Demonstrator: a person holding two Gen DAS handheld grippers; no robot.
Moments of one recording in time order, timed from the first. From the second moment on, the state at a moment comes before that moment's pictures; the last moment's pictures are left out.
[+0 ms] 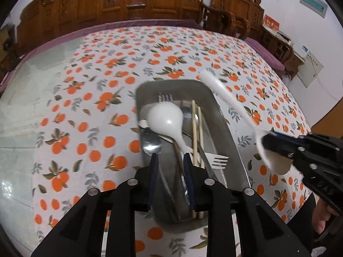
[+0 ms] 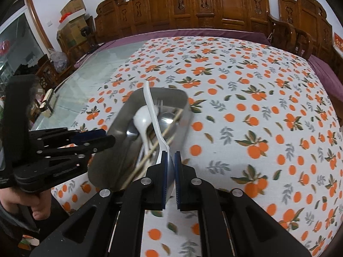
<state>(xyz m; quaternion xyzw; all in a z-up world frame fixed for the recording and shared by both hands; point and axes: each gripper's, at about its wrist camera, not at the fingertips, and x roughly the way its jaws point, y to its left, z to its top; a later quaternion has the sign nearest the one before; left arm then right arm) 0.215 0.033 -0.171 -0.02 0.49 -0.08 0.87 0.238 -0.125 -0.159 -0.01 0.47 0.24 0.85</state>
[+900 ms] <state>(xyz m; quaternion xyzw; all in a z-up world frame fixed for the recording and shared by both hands) 0.170 0.087 -0.126 -0.02 0.44 -0.04 0.90 0.252 -0.073 -0.193 -0.01 0.49 0.20 0.85</state>
